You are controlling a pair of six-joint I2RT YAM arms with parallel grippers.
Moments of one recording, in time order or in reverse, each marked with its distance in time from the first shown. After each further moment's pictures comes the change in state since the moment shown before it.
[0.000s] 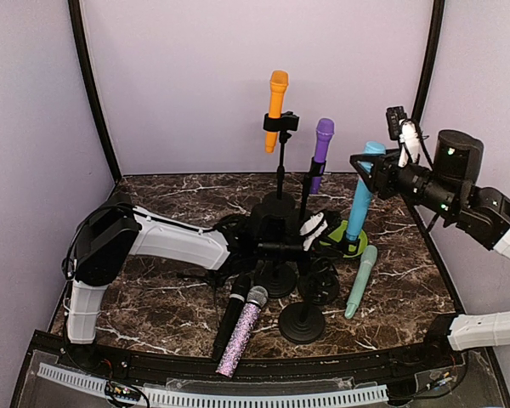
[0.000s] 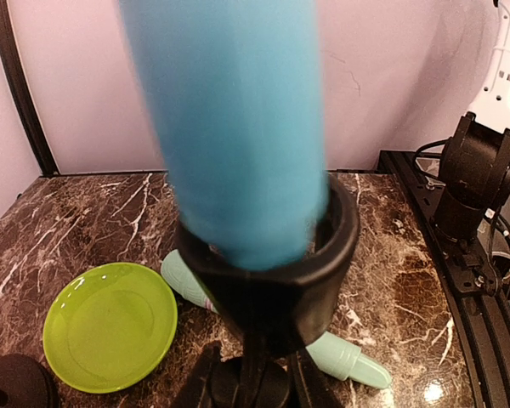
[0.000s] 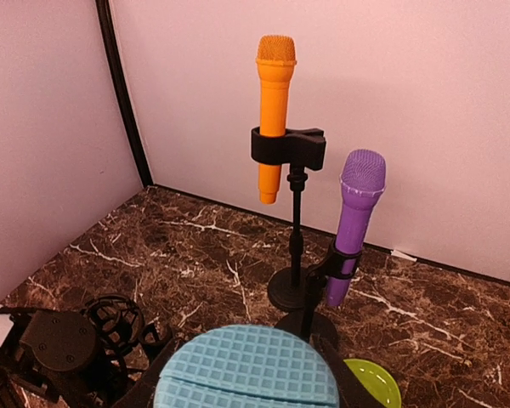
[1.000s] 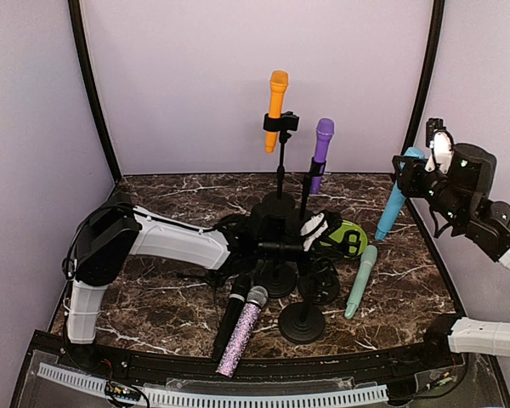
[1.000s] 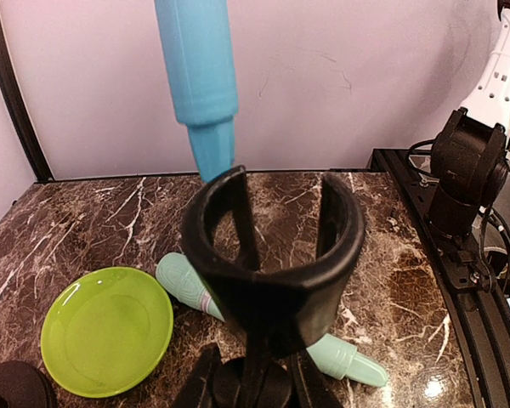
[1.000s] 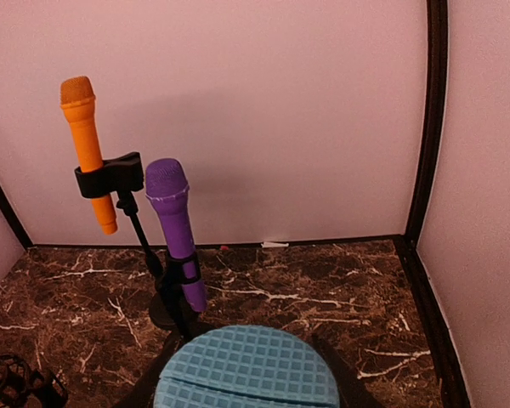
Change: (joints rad) left arm 0.003 0.001 -0.002 0.008 0.022 0.014; right arm -0.132 -0.125 -0.084 0.002 0.311 0.077
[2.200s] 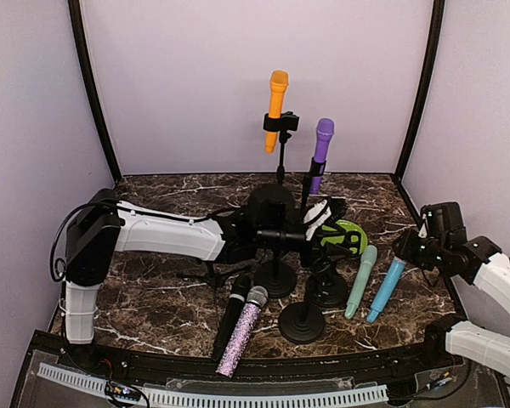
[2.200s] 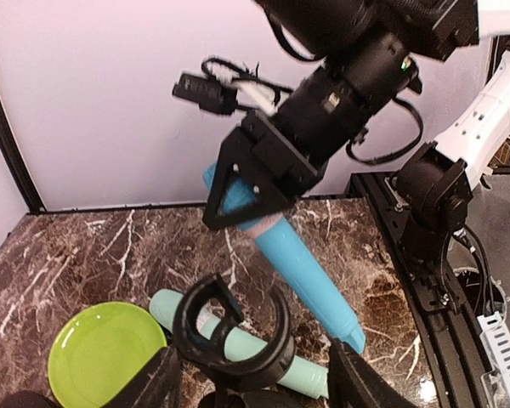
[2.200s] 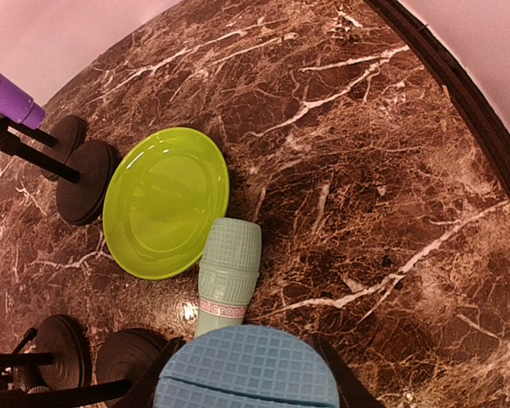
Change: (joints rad) left arm -0.008 -0.053 0.059 -0.085 0.051 0.005; right arm -0.346 -0.052 -0.394 -0.294 -0.349 0.436
